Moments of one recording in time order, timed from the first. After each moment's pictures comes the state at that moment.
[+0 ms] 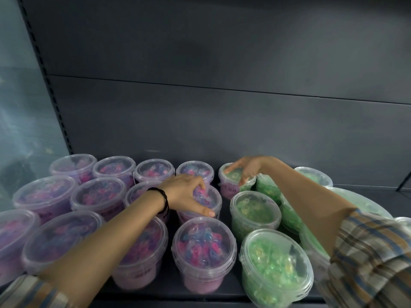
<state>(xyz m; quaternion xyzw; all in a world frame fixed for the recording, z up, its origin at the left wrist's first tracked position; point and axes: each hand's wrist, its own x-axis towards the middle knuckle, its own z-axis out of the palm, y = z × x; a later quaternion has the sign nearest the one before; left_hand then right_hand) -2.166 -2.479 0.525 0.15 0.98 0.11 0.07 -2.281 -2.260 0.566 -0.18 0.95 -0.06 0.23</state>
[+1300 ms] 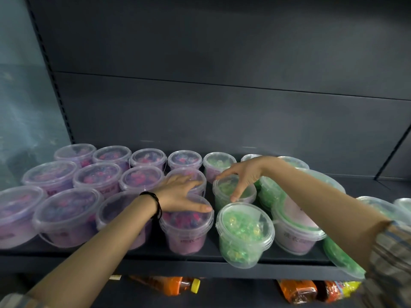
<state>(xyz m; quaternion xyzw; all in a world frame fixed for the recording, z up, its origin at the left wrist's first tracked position) -2.097 -2.440 0.519 0.11 0.98 0.09 0.11 -2.182 -2.224 0.584 -0.25 0.92 -0.01 0.30</state>
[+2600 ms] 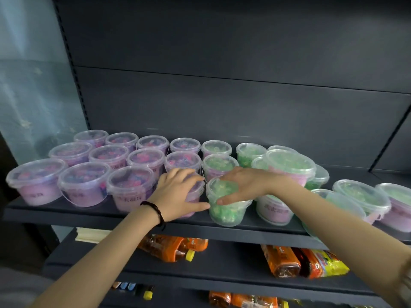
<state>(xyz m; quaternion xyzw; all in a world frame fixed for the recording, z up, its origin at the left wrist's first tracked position) -2.005 -2.396 0.496 0.11 0.98 0.10 -0.11 -2.075 -2.181 0.559 -0.33 0.93 0.05 0.14</state>
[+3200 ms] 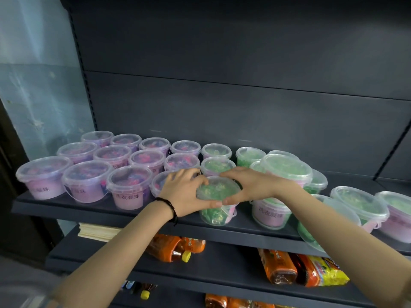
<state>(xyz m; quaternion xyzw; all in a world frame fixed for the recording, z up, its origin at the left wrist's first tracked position) -2.007 -2.360 0.506 0.06 0.99 0.08 -0.10 -2.076 -2.157 0.559 -0.37 0.92 -0.07 0.14</state>
